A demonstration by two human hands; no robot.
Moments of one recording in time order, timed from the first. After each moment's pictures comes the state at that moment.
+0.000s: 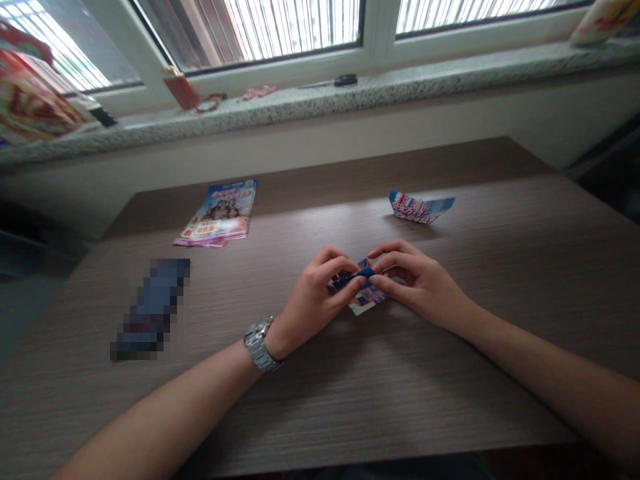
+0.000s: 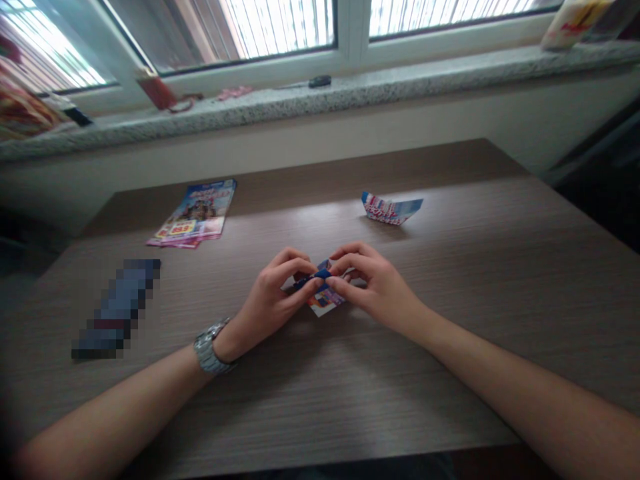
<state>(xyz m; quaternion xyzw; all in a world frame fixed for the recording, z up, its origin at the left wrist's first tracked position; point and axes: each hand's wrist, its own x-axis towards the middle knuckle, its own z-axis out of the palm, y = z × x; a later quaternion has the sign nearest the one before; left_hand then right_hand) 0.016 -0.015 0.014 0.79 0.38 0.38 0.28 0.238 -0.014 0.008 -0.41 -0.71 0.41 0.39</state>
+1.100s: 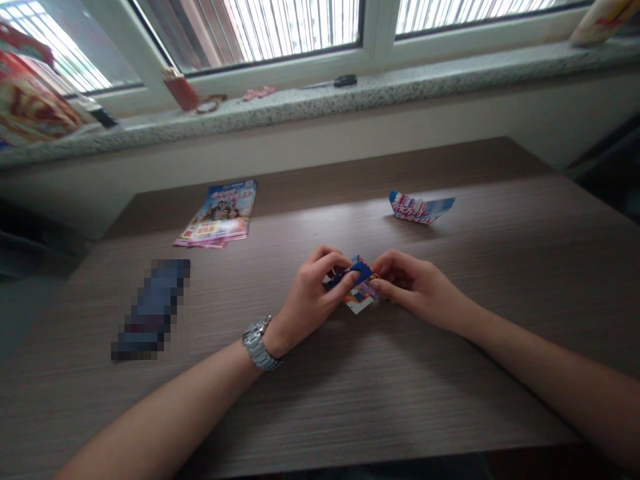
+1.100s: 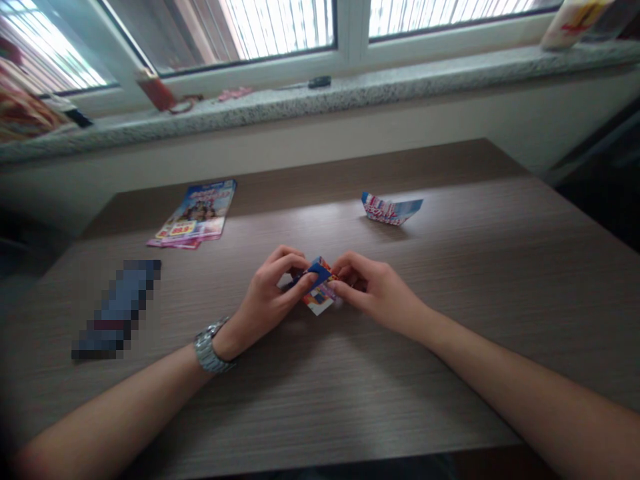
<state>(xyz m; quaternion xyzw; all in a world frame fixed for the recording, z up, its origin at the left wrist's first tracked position) 0.012 -0.010 0.011 0.78 0.39 0.41 0.28 0.241 -0.015 0.003 -0.41 -0.70 0.49 0.33</state>
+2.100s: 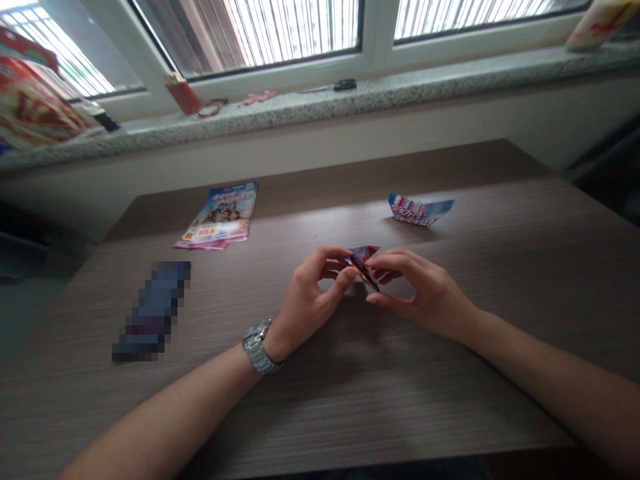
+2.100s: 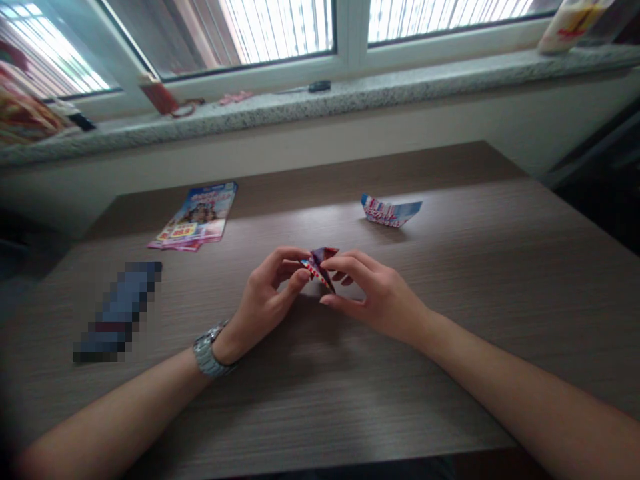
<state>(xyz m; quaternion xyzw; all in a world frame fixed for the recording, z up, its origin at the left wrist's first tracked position) 0.015 -0.016 0.015 0.72 0.40 0.44 0.36 0.242 -0.017 0.010 -0.32 -0.83 0.24 0.39</state>
